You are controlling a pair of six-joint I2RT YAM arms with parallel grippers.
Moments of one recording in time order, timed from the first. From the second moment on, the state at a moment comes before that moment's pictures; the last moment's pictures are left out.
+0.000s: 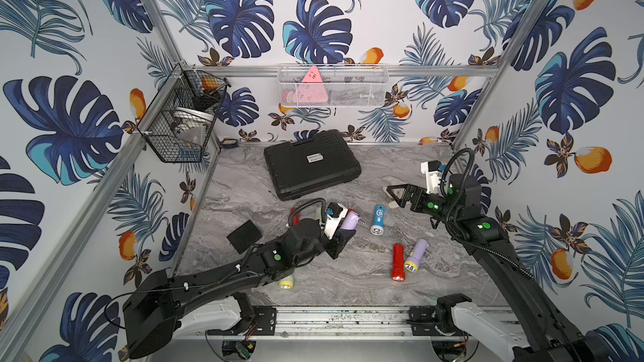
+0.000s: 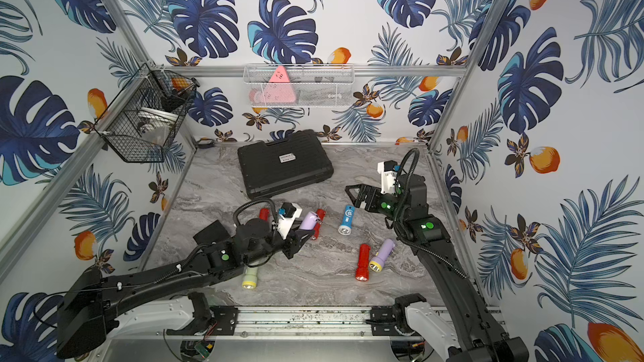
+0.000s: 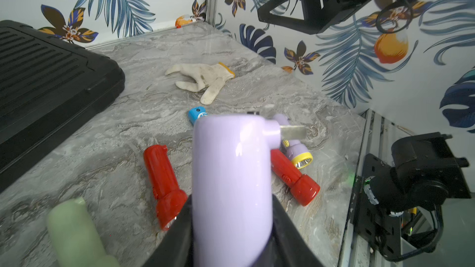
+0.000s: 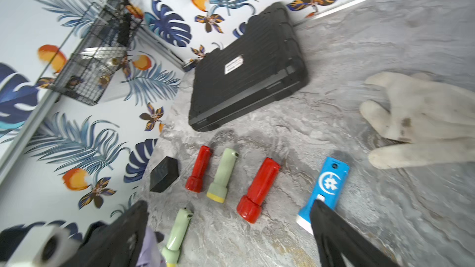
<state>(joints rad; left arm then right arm) -0.90 1.10 0.58 0.24 0.03 -0.23 0.21 0.96 0.90 -0.35 -0.51 0.50</state>
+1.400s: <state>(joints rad) -0.70 1.17 0.39 1.06 0.79 -0.50 0.57 1.02 0.96 -0.23 -0.94 0.38</state>
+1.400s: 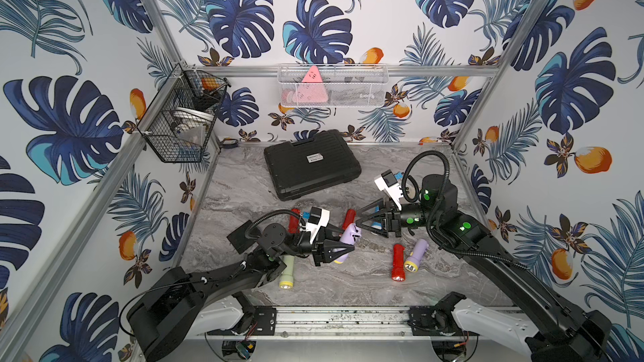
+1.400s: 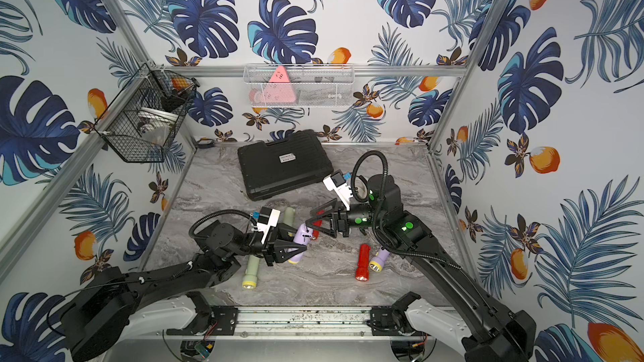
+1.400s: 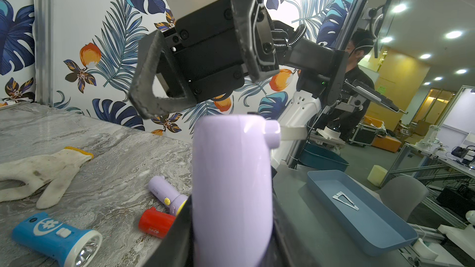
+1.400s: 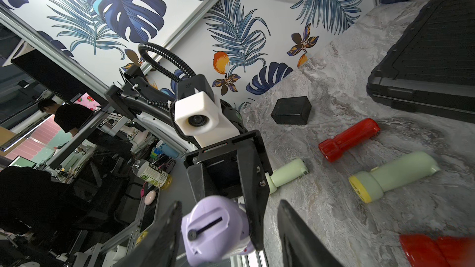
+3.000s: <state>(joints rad) -0.66 1.11 0.49 0.91 0.93 -0.59 0.62 1.04 0.87 0.05 -0.96 0.44</state>
